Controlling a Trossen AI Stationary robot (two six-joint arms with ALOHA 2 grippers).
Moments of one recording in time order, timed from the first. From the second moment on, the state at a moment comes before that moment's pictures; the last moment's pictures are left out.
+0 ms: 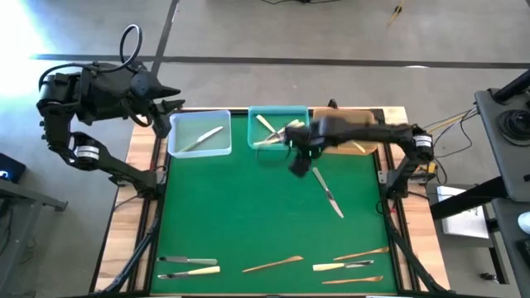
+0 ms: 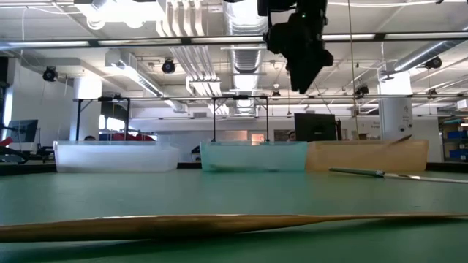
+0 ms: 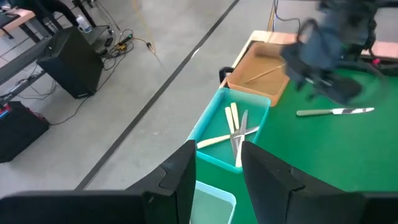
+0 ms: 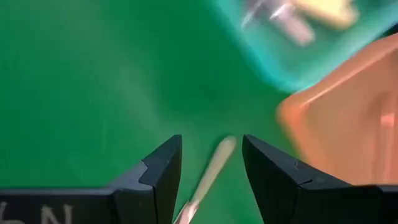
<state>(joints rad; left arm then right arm) 0.12 1.35 2.33 -1.57 -0.45 -0.04 -0.18 1.71 1.60 -1.23 0.10 0.44</state>
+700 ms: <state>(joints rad) 0.12 1.34 2.26 -1.57 -0.43 -0.05 -0.16 1.71 1.15 -0.98 -0.01 0.64</state>
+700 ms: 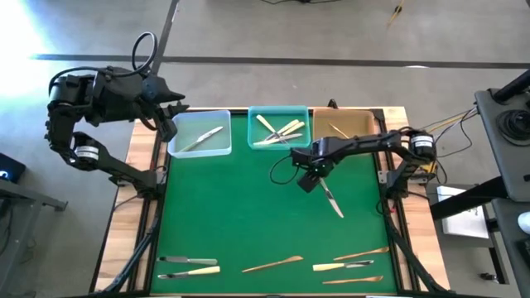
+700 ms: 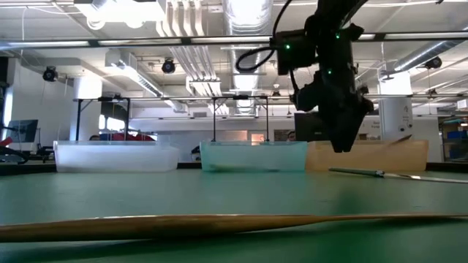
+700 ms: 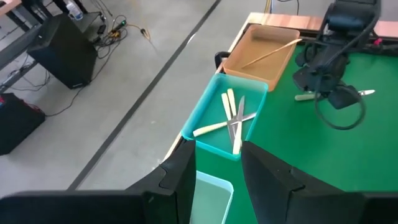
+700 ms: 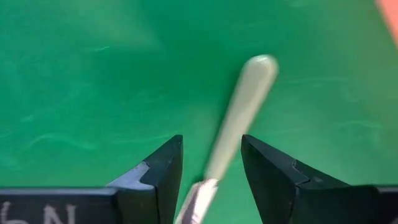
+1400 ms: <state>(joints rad) 0.12 1.35 2.26 -1.55 -0.44 -0.09 -0.31 1.72 1.00 -0.79 -0.05 0.60</state>
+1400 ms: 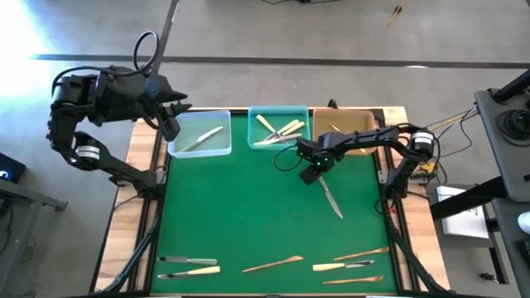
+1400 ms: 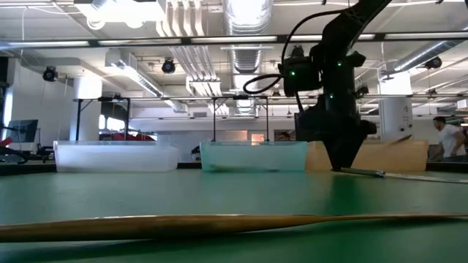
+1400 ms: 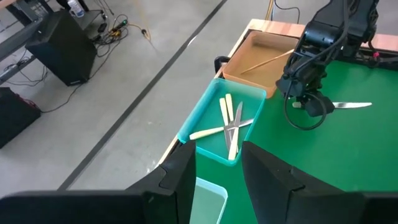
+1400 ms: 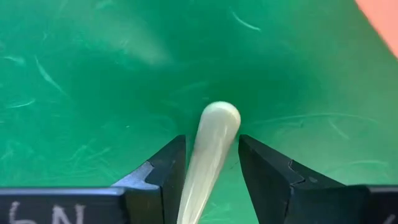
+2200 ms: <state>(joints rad) 0.12 1.35 2.26 -1.55 -0.43 -0.09 -0.22 1.72 0.99 -0.89 -0.13 0.67</state>
